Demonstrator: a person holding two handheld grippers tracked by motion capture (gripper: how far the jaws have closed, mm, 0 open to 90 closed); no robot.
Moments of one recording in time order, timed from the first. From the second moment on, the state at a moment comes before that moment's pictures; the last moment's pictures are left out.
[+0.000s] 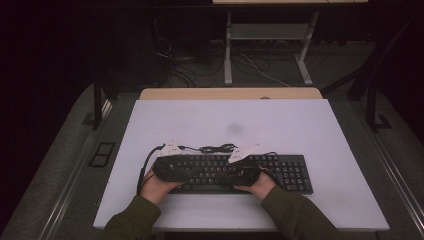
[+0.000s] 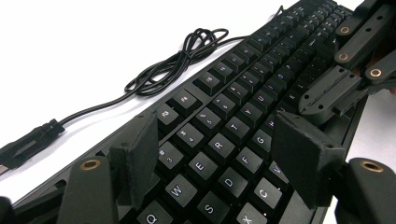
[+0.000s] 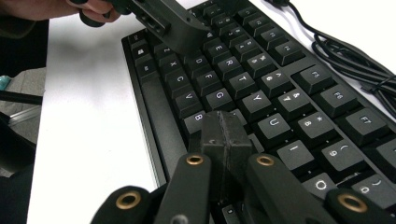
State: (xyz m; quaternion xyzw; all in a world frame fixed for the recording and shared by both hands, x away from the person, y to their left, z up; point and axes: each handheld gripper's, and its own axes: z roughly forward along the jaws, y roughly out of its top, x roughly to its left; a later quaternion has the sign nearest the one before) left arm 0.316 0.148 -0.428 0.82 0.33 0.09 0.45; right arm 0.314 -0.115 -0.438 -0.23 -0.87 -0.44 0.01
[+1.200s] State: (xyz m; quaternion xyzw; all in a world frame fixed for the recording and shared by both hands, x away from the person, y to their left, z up) left arm 0.319 0.132 -0.426 0.83 0.31 0.07 0.46; right arm 0.330 -0.146 -0.426 -0.27 -0.84 -0.48 0.00
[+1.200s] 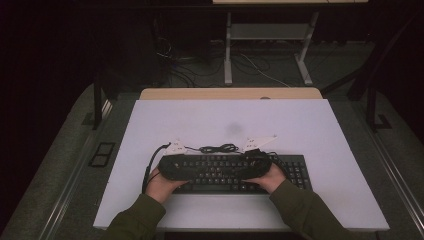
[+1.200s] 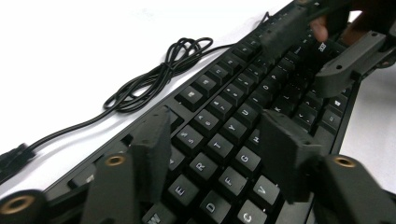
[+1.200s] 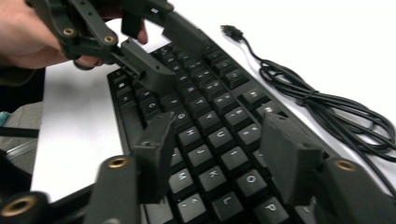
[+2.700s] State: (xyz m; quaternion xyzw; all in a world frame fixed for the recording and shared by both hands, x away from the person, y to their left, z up) left arm 0.325 0.113 -0.434 0.86 0.28 0.06 0.43; right arm 0.339 -0.159 -0.426 -0.30 -0.82 -0.49 -0.03
